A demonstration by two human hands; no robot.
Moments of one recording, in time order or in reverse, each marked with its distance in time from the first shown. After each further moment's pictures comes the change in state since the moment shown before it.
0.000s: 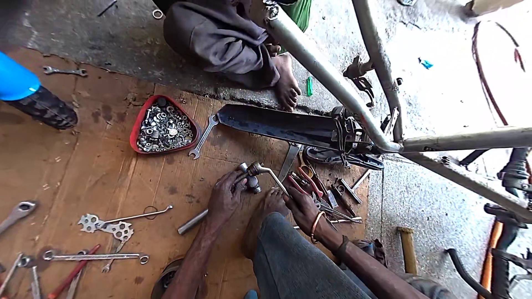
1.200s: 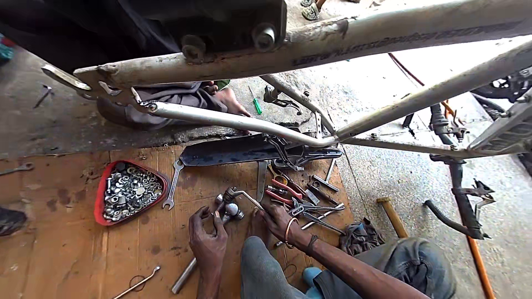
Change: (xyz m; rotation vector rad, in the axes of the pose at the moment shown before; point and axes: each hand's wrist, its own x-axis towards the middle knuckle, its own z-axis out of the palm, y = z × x) left_hand -0.008 0.018 0.006 0.063 0.369 -0.010; right_hand 0.012 0.008 0.030 0.056 0.048 0.062
